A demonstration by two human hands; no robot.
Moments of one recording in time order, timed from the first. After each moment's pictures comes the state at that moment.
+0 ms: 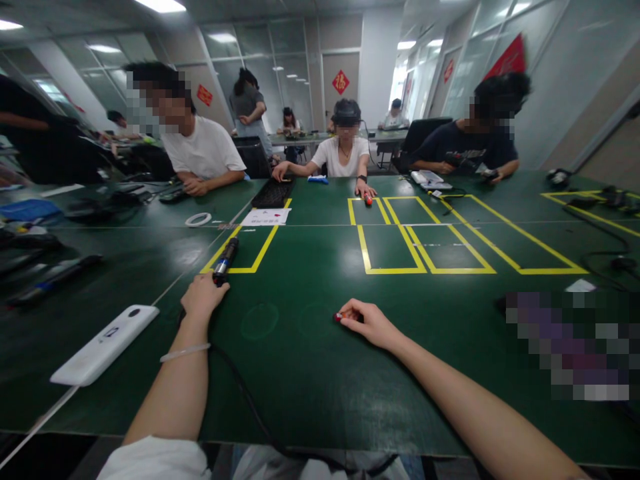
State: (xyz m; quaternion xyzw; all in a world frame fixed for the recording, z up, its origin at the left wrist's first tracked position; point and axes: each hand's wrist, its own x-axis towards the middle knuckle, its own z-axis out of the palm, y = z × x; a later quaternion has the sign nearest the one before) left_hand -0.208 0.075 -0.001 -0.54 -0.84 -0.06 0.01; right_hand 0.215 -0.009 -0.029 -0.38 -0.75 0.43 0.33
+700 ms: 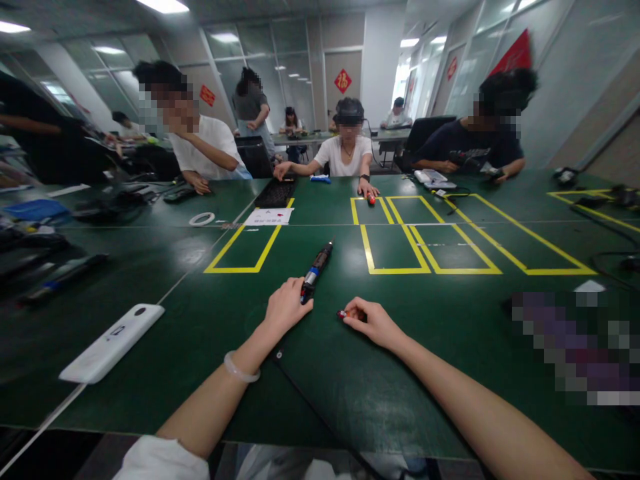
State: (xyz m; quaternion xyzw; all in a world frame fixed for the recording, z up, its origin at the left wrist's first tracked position) left_hand -0.030 0.026 -0.006 -0.77 -0.63 -0.09 0.00; right_hand 0.213 -0.006 -0.039 -0.39 -0.75 0.40 0.34
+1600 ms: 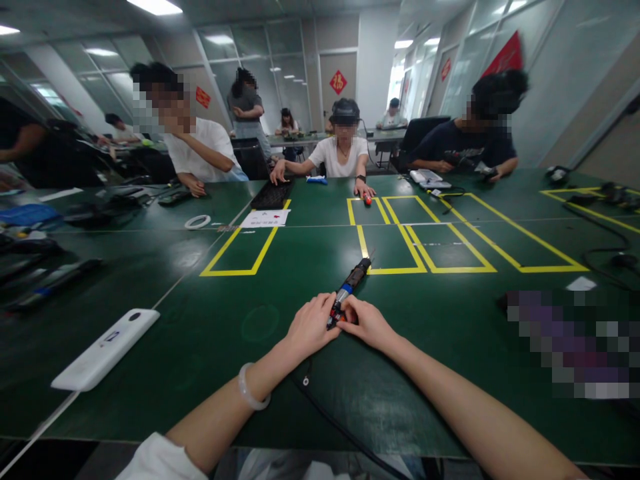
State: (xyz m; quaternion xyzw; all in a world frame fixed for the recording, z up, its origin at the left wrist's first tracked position) left_hand 0.020 -0.011 -0.004 -0.87 -0.49 -0.09 -0.08; right_hand 0.204 -0.005 -0.036 -0.44 -0.80 0.27 0.30
